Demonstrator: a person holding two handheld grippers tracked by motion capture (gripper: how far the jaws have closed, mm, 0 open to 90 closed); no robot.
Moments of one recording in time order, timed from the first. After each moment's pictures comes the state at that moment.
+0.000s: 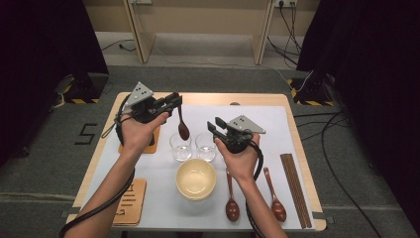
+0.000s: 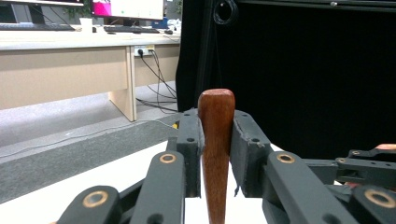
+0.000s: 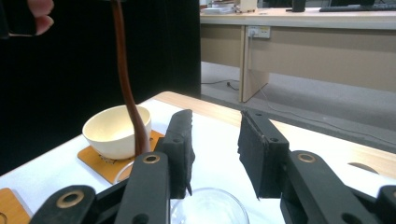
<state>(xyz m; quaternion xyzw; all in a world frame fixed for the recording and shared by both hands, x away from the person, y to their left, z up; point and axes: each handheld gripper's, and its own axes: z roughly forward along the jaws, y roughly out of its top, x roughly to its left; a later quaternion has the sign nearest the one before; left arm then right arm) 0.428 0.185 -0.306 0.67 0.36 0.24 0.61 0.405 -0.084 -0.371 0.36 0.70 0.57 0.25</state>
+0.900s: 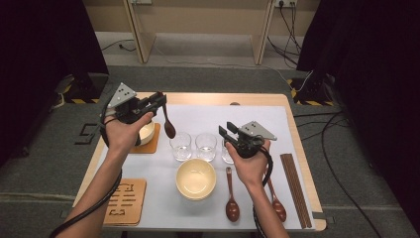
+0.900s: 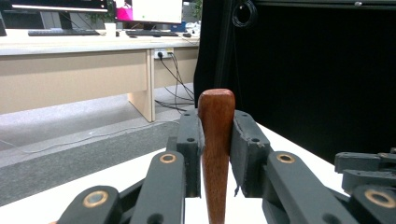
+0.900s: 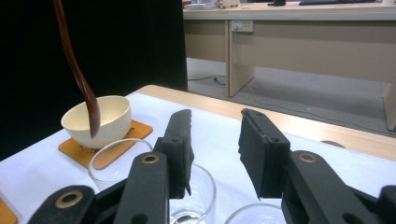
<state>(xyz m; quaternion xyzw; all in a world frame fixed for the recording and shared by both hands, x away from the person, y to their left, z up) 0.425 0.221 -0.308 0.66 0.37 0.27 0.60 0.399 -0.112 -0.384 0.39 0.69 0.56 0.26</state>
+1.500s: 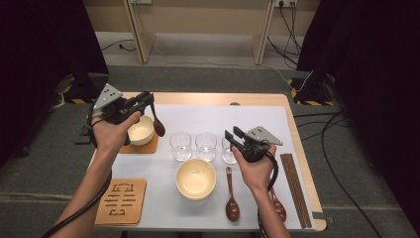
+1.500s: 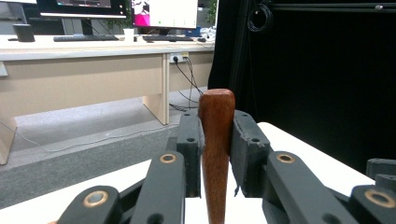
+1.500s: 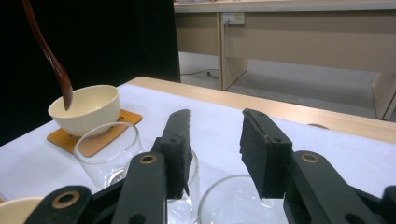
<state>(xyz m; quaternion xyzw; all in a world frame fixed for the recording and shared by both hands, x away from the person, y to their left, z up) 0.422 0.251 -0.309 0.64 0.38 0.29 0.59 0.393 -0.129 -0.397 0.40 0.69 0.55 0.26</state>
